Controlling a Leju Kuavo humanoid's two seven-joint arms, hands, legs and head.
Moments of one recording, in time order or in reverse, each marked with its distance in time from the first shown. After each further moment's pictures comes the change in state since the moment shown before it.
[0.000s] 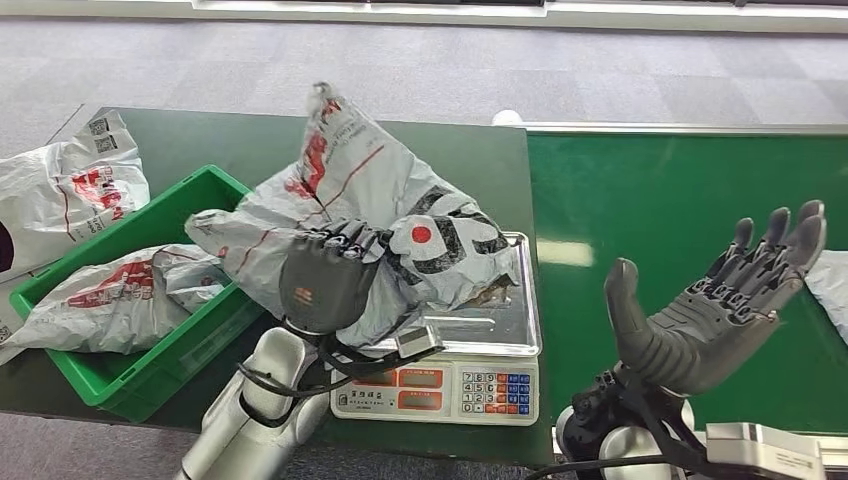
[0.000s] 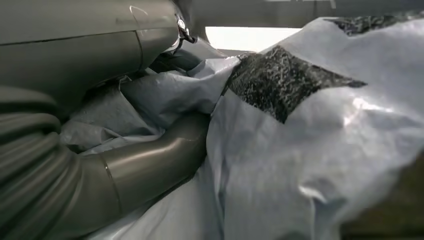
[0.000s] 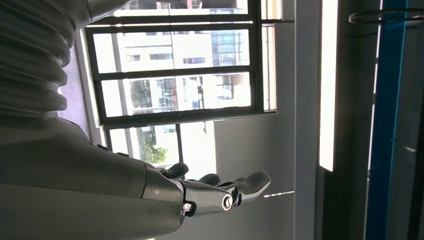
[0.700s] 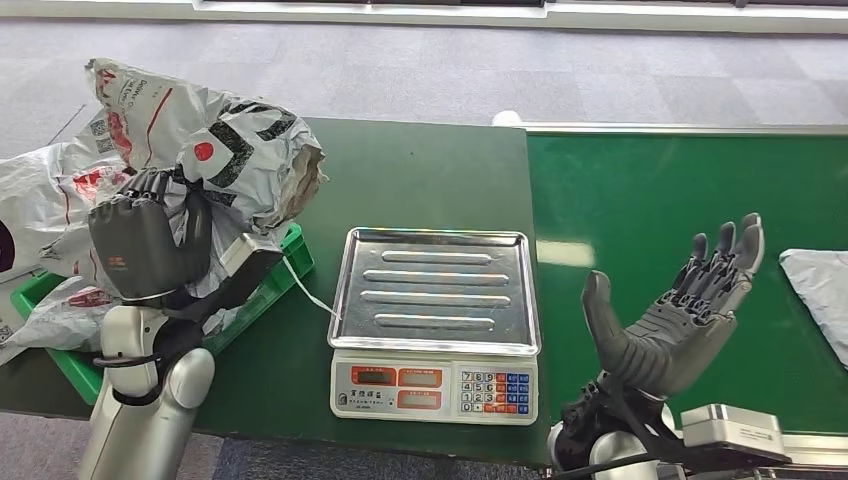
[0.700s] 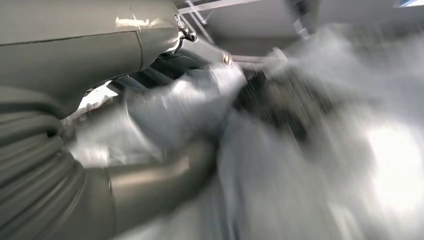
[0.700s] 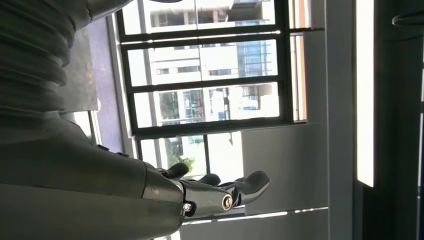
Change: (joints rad) left arm 0.031 0.125 0.373 -0.176 0.175 -0.054 0.014; right arm 0.031 -0.022 0.024 0.066 -0.071 0.000 0.000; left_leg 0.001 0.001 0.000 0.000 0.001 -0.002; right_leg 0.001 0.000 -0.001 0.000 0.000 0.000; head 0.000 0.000
